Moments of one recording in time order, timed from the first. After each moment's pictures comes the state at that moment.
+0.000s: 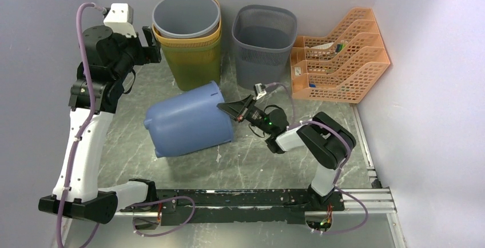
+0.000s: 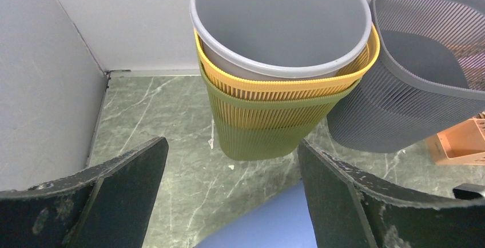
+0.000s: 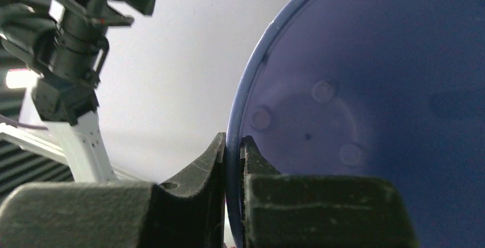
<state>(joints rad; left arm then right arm) -0.17 1.19 1.63 -0.59 -0.09 -0.07 0.72 1.78 0.61 1.50 -0.33 1.36</state>
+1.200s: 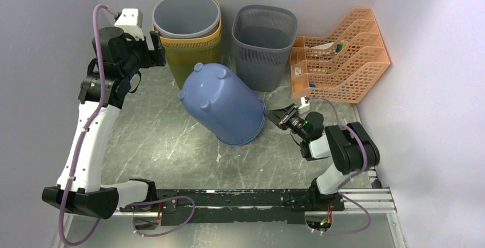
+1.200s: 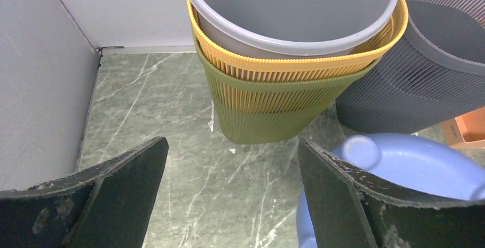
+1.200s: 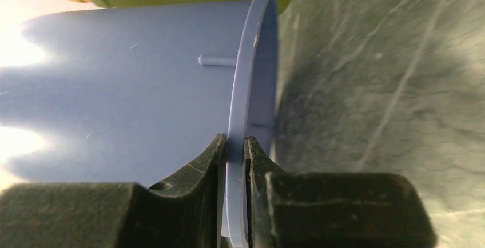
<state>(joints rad) -0.17 1.23 1.57 -0.59 -0.09 -0.07 0.17 1.66 0.25 1.36 -0.57 1.25</state>
